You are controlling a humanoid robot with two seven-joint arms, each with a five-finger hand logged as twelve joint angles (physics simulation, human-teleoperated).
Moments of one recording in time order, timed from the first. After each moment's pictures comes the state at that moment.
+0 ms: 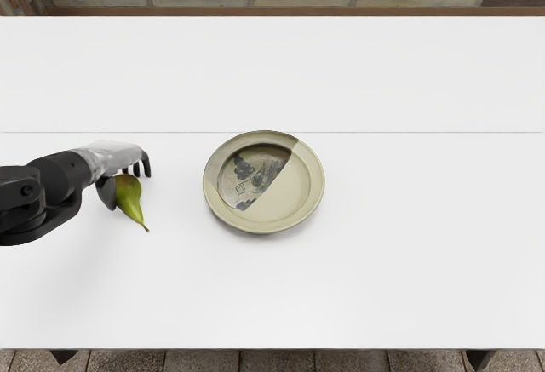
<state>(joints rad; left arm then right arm) -1.01 0.75 -0.12 -1.60 1.39 -0.14 0.61 -0.03 0.00 0.09 0.08 0.11 0.18 -0.22</state>
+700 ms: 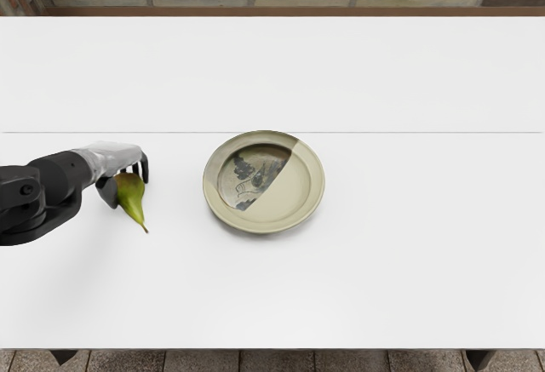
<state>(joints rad) -1.01 0.75 -0.12 -1.60 1.39 -0.14 0.61 -0.03 0.00 0.09 0.08 0.11 0.18 -0.22</state>
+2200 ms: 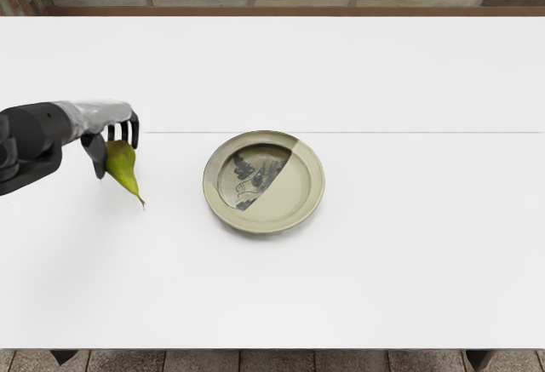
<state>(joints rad) -1.15 0.83 -0.19 -1.63 1.29 -0.25 0.61 -0.03 0.00 0.08 0.08 0.11 0.18 -0.22</state>
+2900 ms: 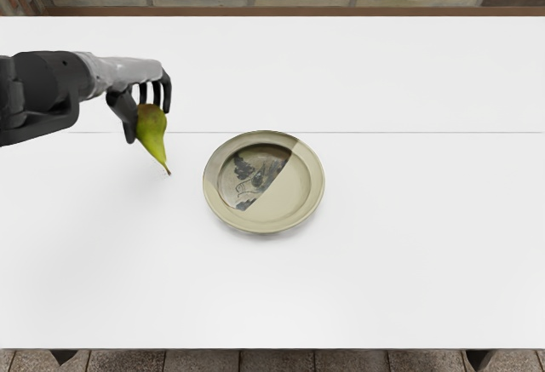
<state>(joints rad) -1.34 0.77 -0.20 -1.63 1.14 -0.32 0.61 -0.03 0.00 0.08 0.08 0.11 0.18 -0.22</state>
